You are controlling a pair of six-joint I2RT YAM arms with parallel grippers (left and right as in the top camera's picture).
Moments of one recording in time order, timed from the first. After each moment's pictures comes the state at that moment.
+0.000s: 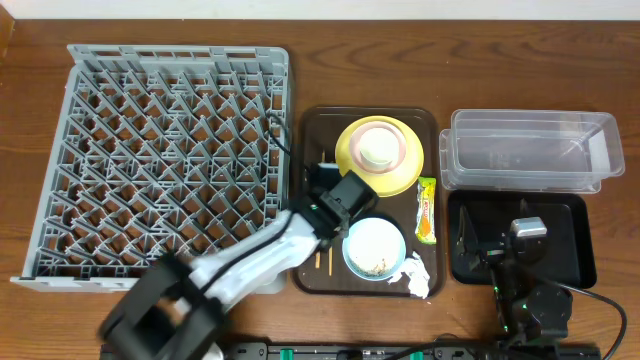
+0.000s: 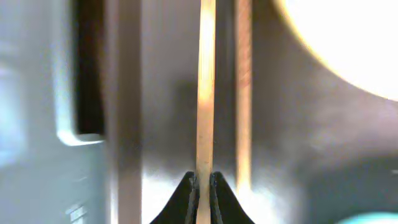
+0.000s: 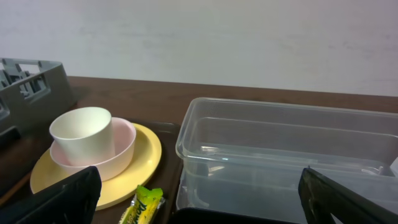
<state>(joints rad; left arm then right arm) -0.79 1.64 0.92 -0.53 -0.31 -0.70 0.02 0.01 0.01 -0.06 -0.10 0.02</state>
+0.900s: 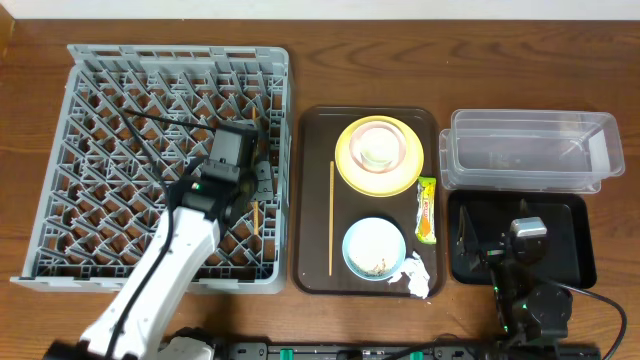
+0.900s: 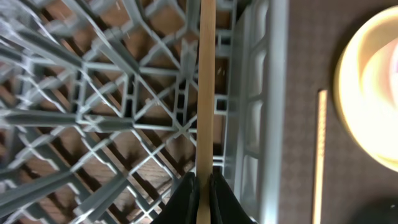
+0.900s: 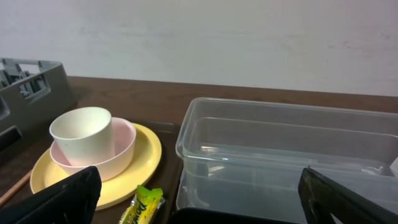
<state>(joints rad) -0.28 1.34 0.93 -0.64 -0.05 -0.34 0.02 0.01 0.01 -0.06 -0.10 0.02</state>
